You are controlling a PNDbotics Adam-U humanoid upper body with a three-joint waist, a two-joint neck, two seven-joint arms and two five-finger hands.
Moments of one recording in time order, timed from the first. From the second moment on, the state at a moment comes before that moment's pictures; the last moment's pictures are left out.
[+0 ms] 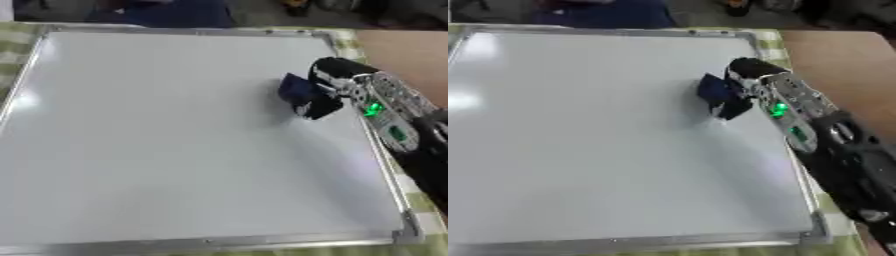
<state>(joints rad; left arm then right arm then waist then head) -0.40 0.47 0.01 -1.98 0.19 -0.22 0.26 -0.73 -0.73 0.22 -1.49 0.92 0.33 0.61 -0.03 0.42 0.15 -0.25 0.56</state>
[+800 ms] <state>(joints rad) -0.40 0.47 0.01 -1.98 0.19 -0.22 0.26 -0.74 -0.73 0.22 -1.47 0.94 0.32 0.57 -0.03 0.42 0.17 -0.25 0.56</state>
